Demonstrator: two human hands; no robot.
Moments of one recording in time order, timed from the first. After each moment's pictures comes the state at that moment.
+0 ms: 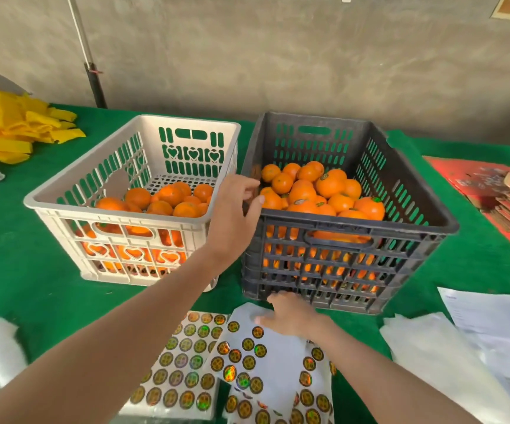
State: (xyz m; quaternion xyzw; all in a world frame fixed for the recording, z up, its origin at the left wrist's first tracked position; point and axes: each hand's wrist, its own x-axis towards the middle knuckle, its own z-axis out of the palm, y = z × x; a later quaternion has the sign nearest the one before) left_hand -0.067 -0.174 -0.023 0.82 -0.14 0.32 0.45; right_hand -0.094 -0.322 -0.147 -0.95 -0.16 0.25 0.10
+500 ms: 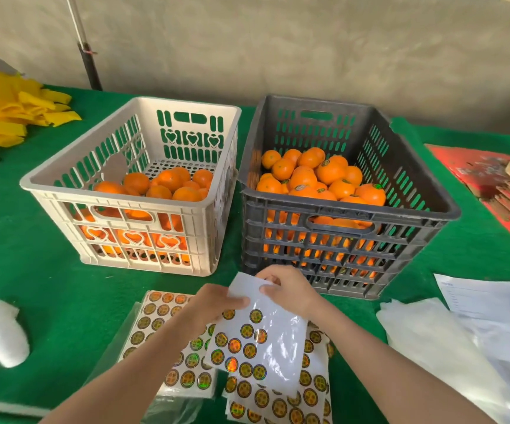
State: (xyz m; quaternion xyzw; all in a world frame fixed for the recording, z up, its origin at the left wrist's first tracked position) left_hand -0.133 -0.142 -0.151 0.75 0.18 -0.25 0.59; right_hand -0.103 -0.321 -0.128 -0.92 -0.16 0.15 0.34
